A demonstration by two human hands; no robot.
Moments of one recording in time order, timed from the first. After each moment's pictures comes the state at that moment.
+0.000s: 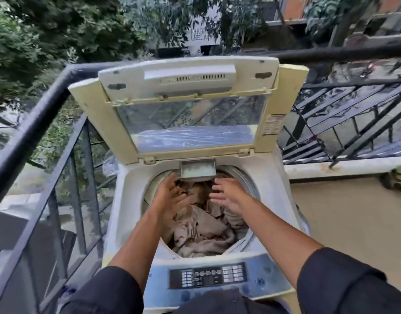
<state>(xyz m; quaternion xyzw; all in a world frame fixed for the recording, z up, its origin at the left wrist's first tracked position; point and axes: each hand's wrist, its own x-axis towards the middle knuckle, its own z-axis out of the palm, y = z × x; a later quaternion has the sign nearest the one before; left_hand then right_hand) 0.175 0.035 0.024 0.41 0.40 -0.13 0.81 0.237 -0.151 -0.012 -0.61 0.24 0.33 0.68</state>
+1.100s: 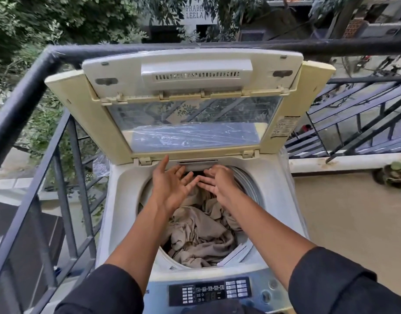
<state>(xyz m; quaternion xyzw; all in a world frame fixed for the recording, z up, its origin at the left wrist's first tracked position) 0.229 0.037 0.031 0.27 0.33 -0.10 0.90 0.273 -0.102 0.000 -0.53 0.29 0.24 0.76</state>
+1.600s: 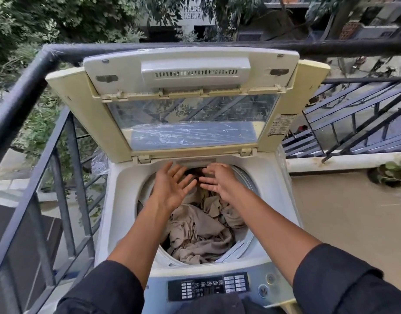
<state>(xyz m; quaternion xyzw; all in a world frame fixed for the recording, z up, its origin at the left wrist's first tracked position) 0.220 0.035 0.025 0.32 0.36 -0.10 0.87 0.266 -0.110 0.027 -0.61 0.24 0.29 0.70</state>
